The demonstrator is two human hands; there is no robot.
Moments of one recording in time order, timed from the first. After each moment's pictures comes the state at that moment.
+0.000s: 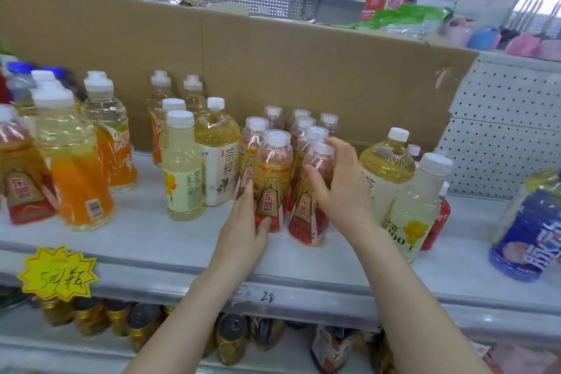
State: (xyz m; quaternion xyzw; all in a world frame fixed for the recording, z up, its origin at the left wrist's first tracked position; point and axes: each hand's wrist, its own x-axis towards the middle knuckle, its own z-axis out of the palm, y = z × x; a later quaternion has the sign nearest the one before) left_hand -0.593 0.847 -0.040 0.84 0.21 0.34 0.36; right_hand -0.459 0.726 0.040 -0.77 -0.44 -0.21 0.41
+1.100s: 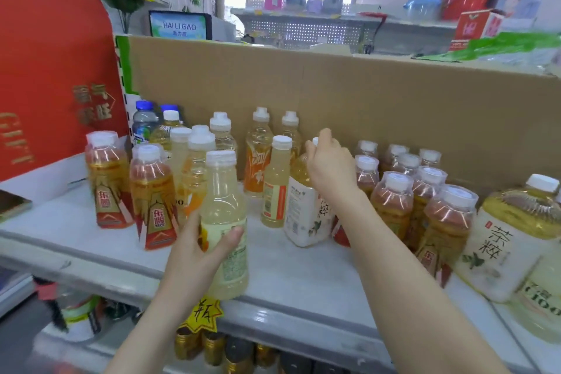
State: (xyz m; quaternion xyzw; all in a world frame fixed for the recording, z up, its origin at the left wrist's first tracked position) left_hand -0.776 0.976 -0.002 0.69 0.28 0.45 0.50; right_hand -0.535 0.944 0.097 -0.83 -0.43 -0.18 0.31
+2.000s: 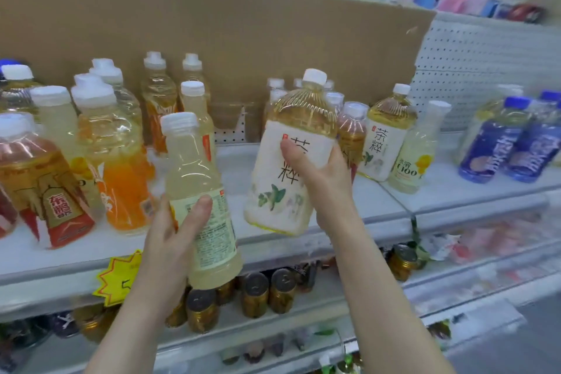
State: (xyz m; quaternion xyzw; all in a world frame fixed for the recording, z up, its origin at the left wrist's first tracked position) left_hand -0.780 0.949 -0.016 0.62 0.10 0.33 0.70; right_hand -0.633 0.799 0.035 -0.64 -0.23 0.01 0.73
